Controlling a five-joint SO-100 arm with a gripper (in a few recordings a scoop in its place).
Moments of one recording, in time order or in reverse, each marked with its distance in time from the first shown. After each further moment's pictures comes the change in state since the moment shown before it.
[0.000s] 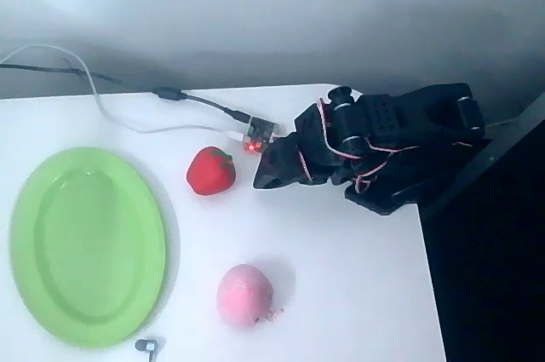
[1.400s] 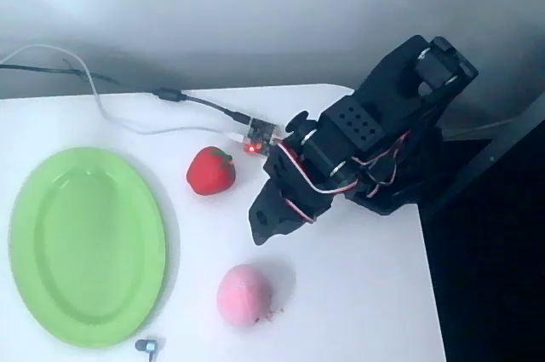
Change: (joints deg) arm -29.6 -54.3 -54.7 0.1 -1.3
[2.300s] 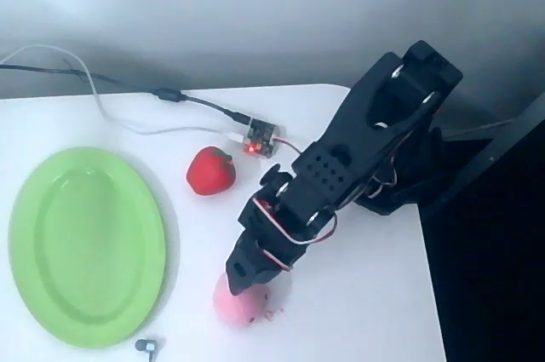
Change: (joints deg) arm -4.3 -21.0 -1.8 -23.0 -0.3
